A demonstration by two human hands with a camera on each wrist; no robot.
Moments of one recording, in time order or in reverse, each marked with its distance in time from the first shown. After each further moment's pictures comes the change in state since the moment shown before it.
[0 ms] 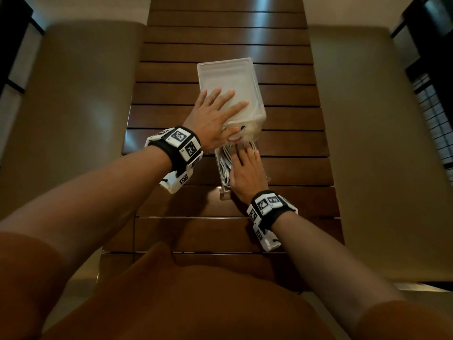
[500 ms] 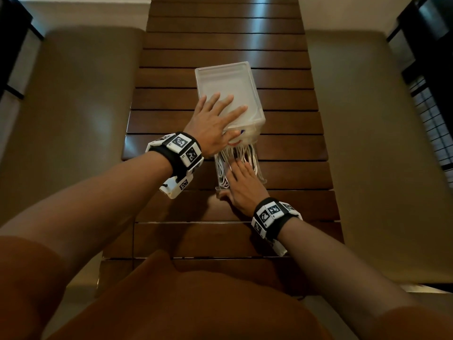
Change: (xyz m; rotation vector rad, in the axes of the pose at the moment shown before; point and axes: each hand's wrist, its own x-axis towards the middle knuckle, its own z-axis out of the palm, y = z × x) left_hand 0.001 0.002 -0.001 -0.016 -0.006 -0.018; right_hand -0.010 0.006 0.002 -0.154 -0.286 -0.158
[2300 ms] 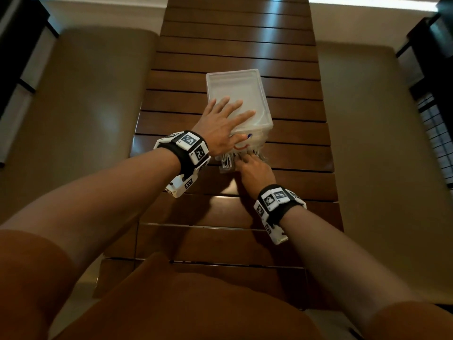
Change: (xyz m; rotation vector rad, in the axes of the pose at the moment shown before) left_hand 0.007 -0.008 -0.005 -0.076 -0.024 0.021; right_hand 0.025 0.012 -0.044 0.066 0.291 0.005
